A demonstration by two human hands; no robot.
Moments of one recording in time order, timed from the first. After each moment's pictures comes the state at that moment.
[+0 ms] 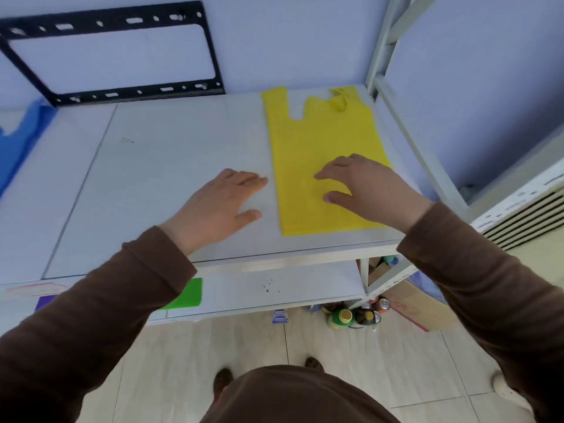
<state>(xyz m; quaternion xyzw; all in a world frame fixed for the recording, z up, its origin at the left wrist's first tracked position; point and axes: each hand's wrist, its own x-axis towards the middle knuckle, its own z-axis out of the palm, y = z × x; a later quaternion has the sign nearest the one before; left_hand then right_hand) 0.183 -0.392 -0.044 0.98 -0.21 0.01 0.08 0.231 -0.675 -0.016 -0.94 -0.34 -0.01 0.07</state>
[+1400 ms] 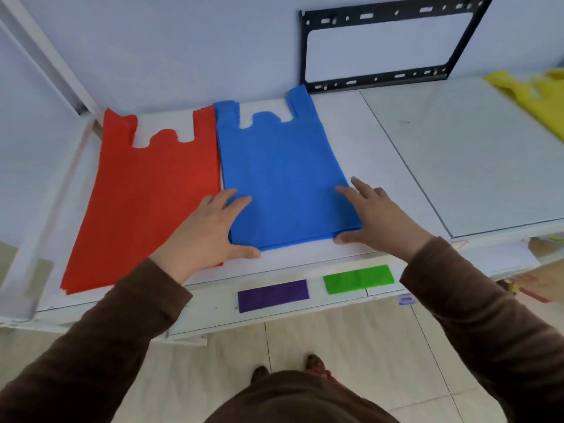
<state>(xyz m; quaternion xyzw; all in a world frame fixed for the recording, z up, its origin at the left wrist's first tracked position) 0.014 0.313 -0.055 0.98 -0.10 -0.12 0.08 0.054 -0.005 -0.062 -0.97 -0.17 0.10 0.12</state>
